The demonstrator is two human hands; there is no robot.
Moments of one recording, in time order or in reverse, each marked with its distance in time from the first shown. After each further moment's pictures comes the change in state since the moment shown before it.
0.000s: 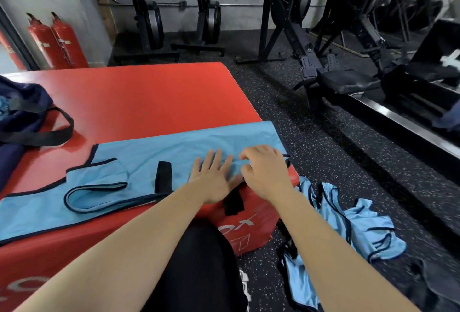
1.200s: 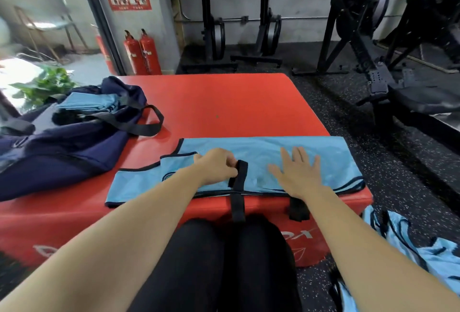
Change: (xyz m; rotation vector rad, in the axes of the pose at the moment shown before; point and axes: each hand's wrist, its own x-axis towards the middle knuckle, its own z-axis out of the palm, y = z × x) left_hand -0.079 -0.118 -0.052 -0.462 0.199 -0.217; right_hand 0.034 -0.061 0.034 -0.206 -0.347 0.099
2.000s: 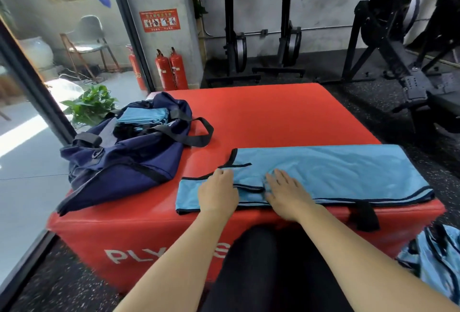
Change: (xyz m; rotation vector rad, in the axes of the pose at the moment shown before) left_hand -0.056 -0.108 -0.010 0.245 0.427 -0.147; right_hand -0.012 -0.144 0.038 0.002 -0.101 -0.272
